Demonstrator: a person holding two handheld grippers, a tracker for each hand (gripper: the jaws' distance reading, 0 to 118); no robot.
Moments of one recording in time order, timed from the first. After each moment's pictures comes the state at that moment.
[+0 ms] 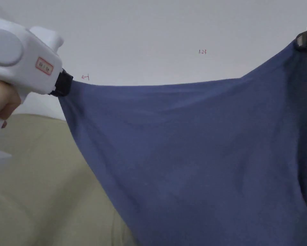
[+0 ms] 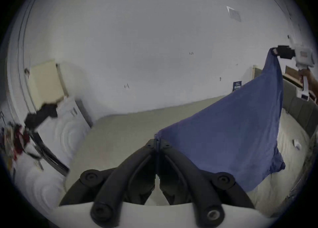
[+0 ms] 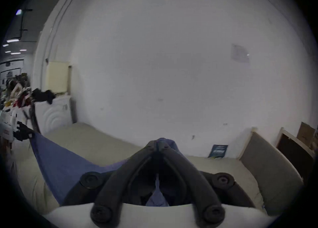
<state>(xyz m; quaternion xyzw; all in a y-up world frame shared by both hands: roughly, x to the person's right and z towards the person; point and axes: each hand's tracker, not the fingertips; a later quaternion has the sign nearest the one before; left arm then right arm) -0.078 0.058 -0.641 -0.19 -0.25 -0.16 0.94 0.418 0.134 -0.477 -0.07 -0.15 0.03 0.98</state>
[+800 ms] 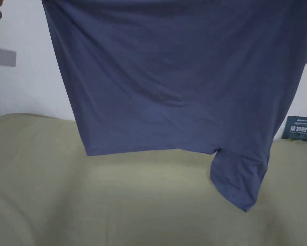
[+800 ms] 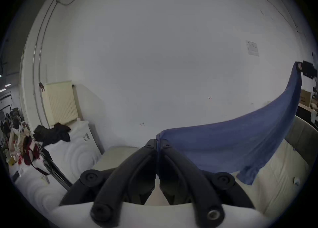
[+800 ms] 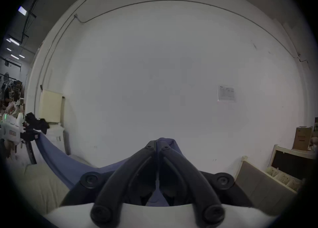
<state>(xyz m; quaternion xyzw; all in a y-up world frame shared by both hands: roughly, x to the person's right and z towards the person) -0.071 0.169 -0.680 -0.10 -0.21 -0.09 0.97 0.395 0.239 -0.445 0.05 -0.16 0.05 0.98</state>
